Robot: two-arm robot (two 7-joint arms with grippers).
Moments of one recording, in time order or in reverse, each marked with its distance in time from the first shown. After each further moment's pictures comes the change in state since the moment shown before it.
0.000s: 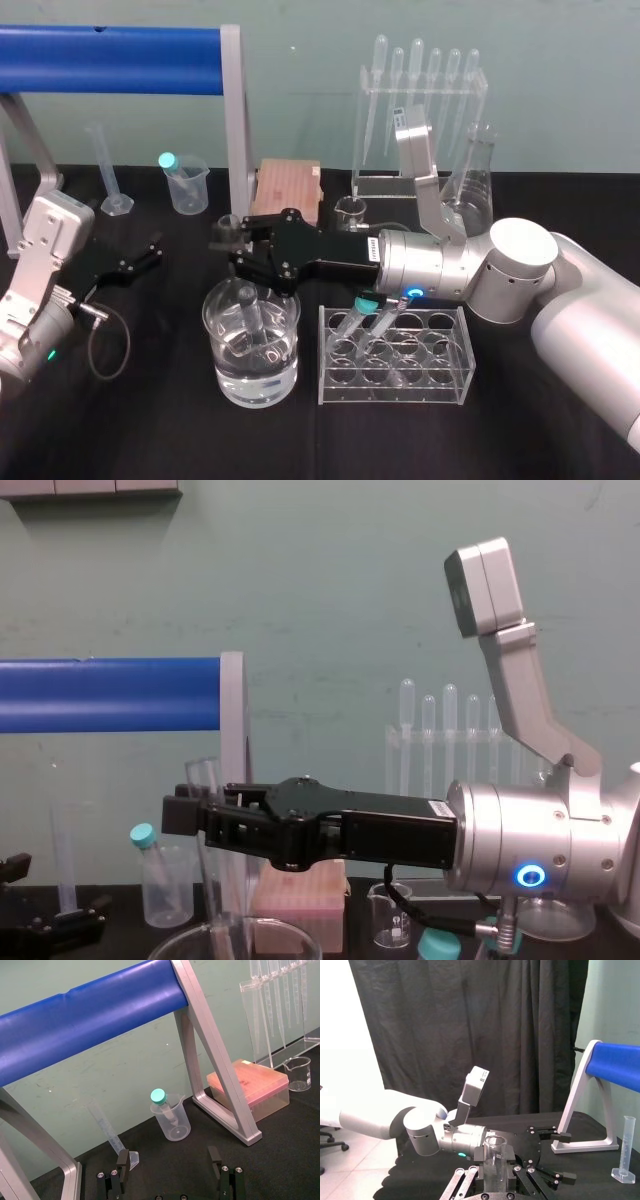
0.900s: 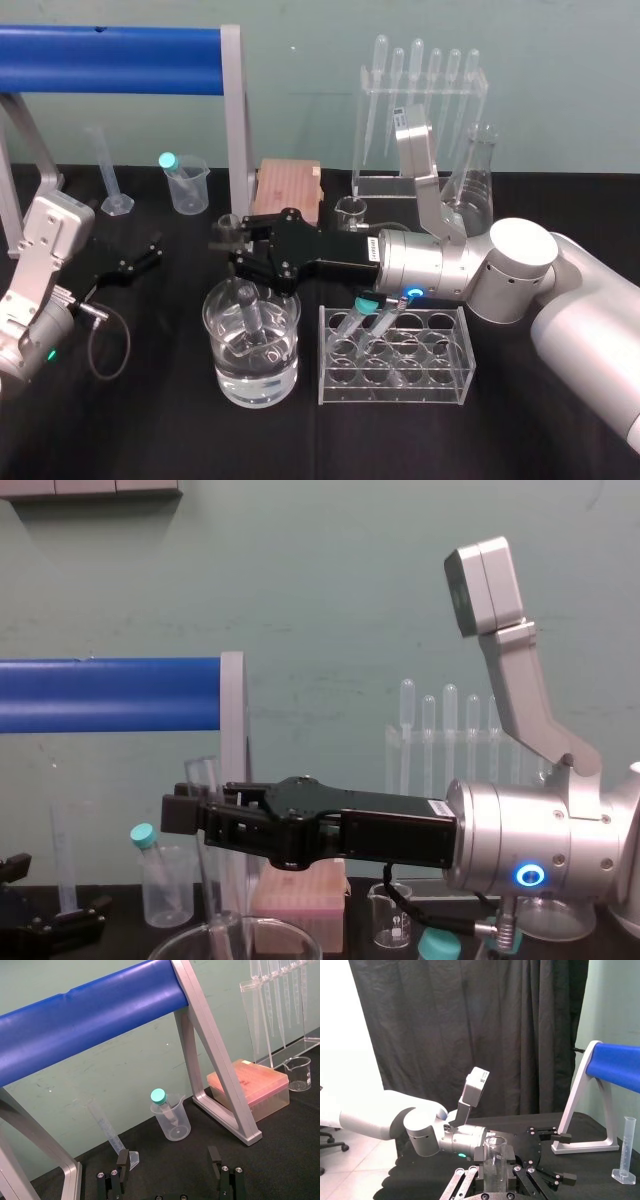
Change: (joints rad) left arm 0.000 0.000 0.000 0.000 0.000 0.000 0.000; right arm 0.000 -0.001 0.001 -0.001 0.001 0.000 0.000
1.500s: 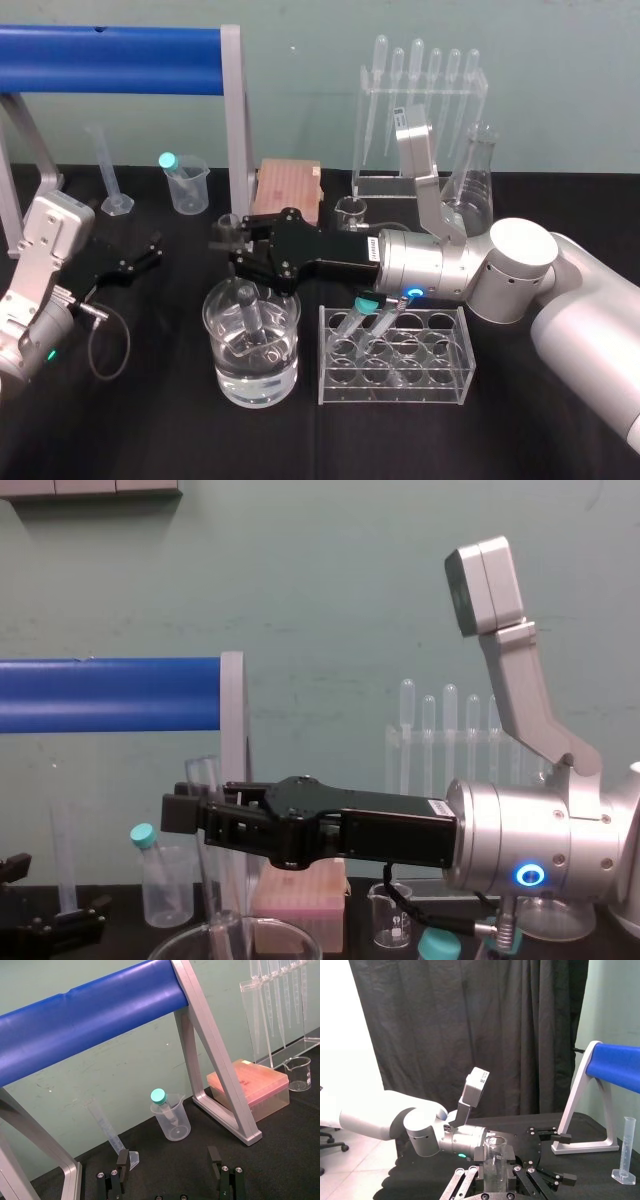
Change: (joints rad) left arm 0.000 0.000 0.000 0.000 0.000 0.000 0.000; right arm 0.000 0.000 0.000 0.000 0.001 -0.001 0.000
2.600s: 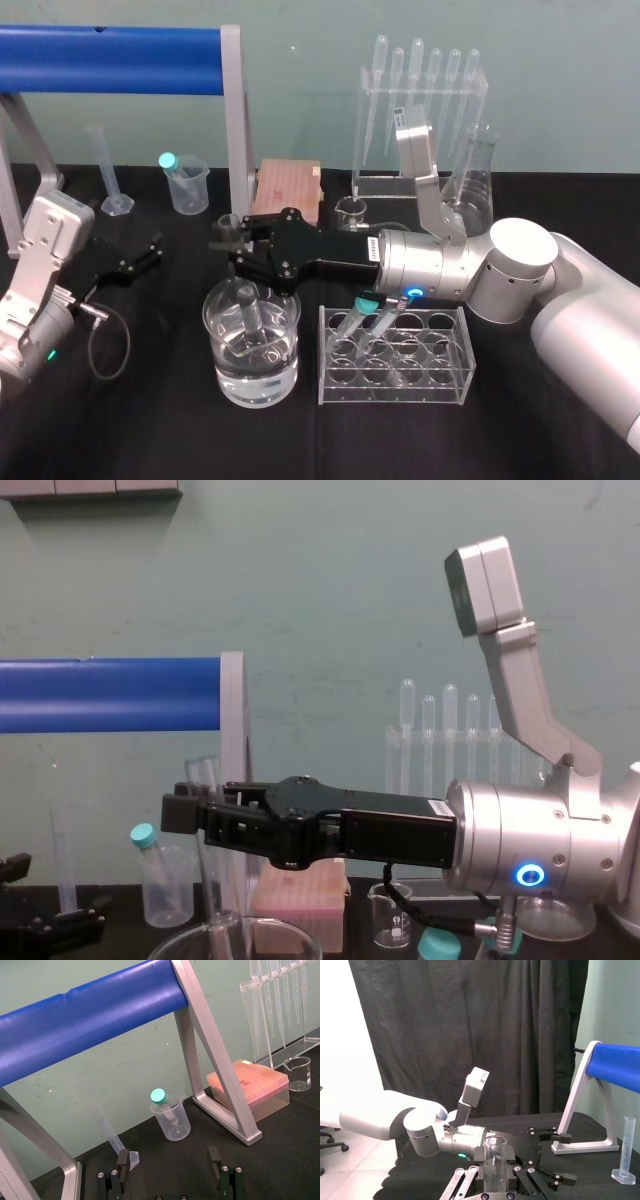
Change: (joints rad) left arm 0.000 0.000 0.000 0.000 0.000 0.000 0.000; right arm 0.000 0.000 0.000 0.000 0.000 0.000 0.000
